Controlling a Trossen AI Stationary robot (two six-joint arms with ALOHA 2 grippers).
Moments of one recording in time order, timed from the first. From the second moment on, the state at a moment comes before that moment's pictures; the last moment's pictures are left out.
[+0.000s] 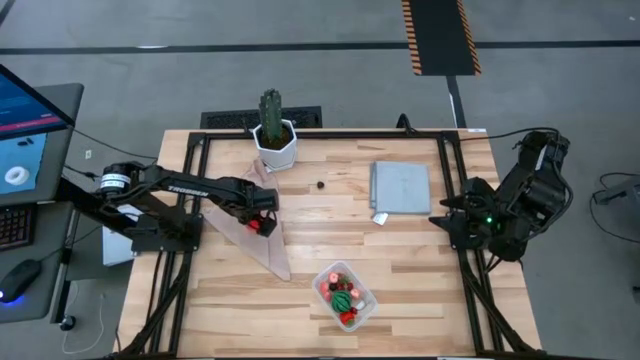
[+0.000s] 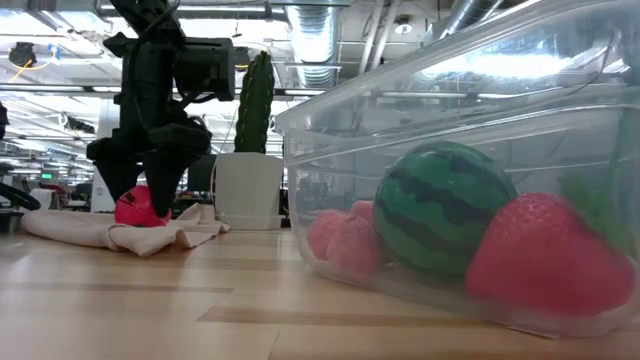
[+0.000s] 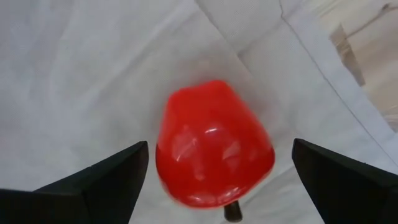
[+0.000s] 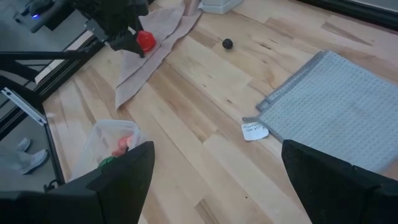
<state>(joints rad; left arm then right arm) 0.12 1.47 0.80 -0.81 -0.01 -0.87 0.98 0.87 1.13 -1.55 0.82 1.64</state>
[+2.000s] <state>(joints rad) 0.07 1.47 0.97 -0.68 0.08 -0.85 0.98 0.87 1.13 -1.52 0.81 1.64</state>
